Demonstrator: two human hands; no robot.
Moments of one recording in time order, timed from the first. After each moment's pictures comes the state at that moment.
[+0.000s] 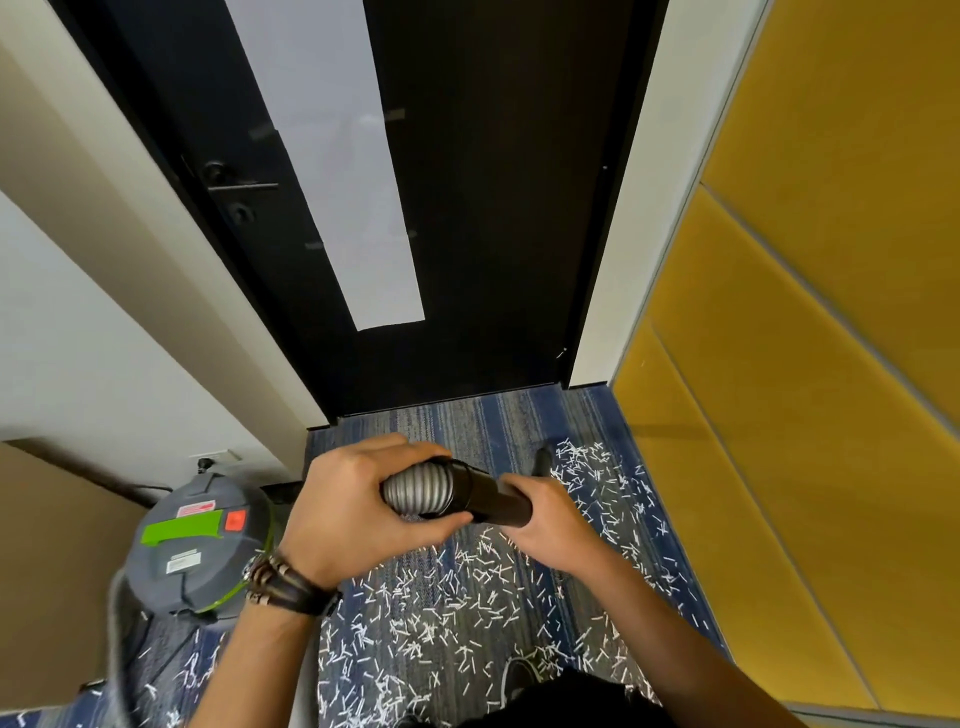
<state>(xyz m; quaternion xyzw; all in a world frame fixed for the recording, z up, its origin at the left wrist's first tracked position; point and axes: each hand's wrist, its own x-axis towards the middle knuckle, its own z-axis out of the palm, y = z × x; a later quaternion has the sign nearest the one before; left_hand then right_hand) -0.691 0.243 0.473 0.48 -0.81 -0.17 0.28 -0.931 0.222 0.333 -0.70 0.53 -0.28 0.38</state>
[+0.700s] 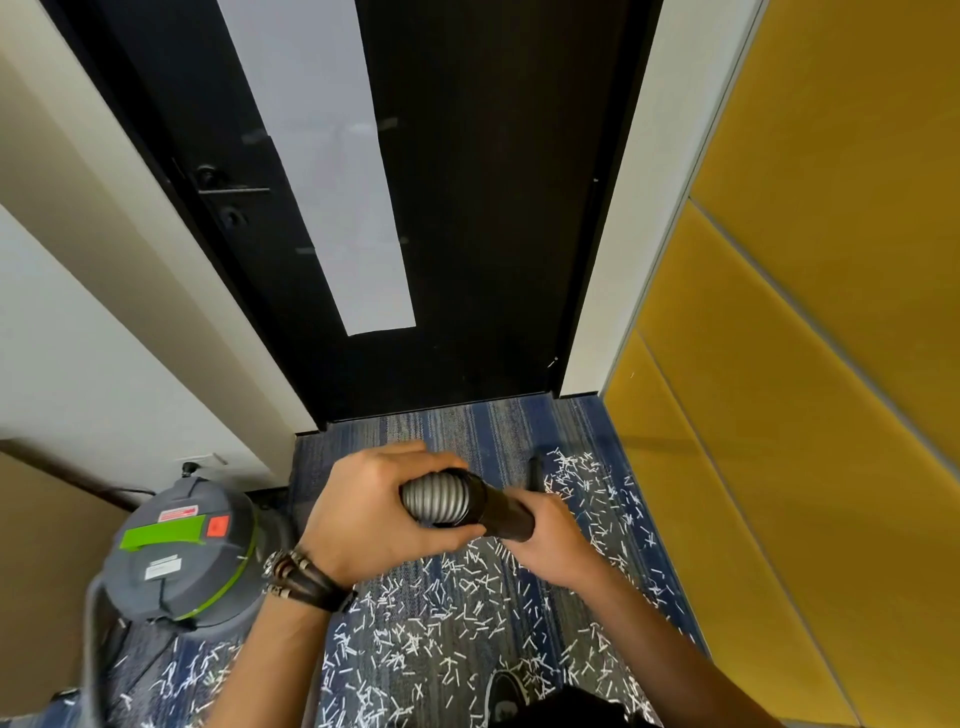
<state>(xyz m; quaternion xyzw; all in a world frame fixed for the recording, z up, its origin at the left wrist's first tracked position) -0.721 0.235 0.461 0.47 -0.83 -0.18 0.26 -0.959 0.225 0.316 -0.69 0.54 -0.26 0.39</state>
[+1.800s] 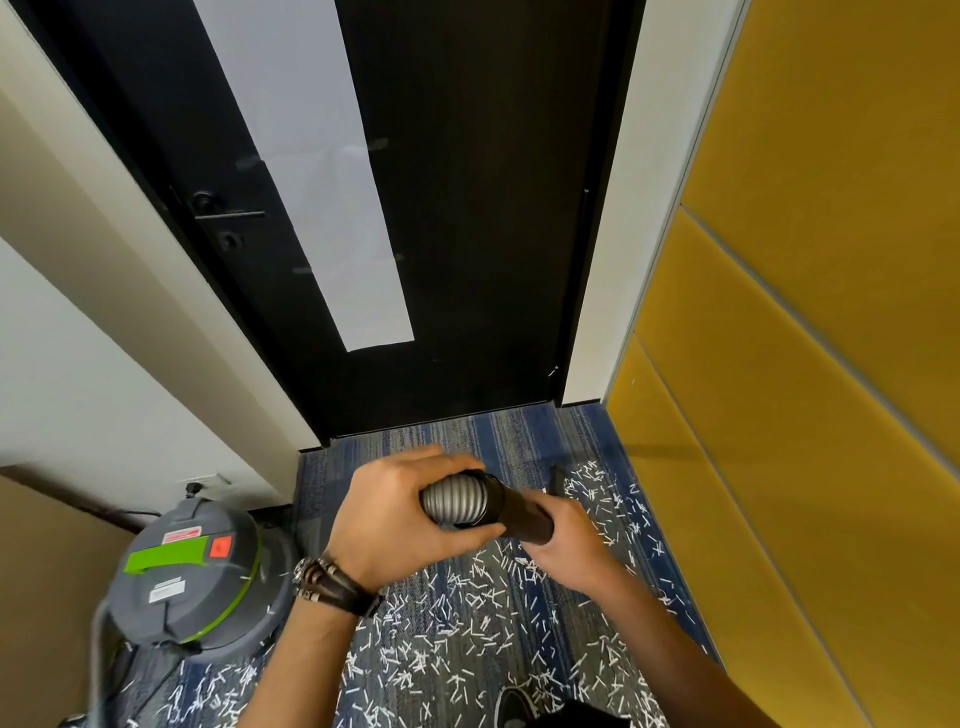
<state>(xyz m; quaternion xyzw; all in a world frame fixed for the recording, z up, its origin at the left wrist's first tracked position) -0.753 0.225 0.462 0.47 -0.82 -0.18 0.28 -0.988 0.219 0.313 -0.68 0.55 -0.29 0.39</state>
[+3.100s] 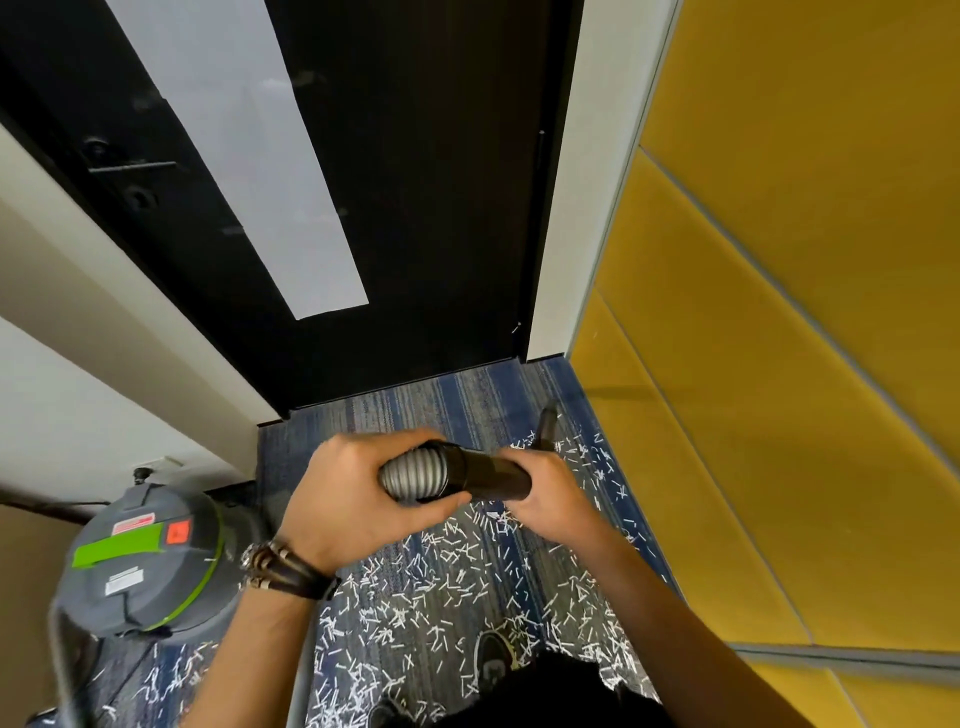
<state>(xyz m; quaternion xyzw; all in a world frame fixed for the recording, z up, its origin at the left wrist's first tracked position) -0.755 0.211 0.452 0.44 -0.82 -0.24 0.26 -1.004 0.210 0.319 -0.69 0.59 -0.25 0.35</state>
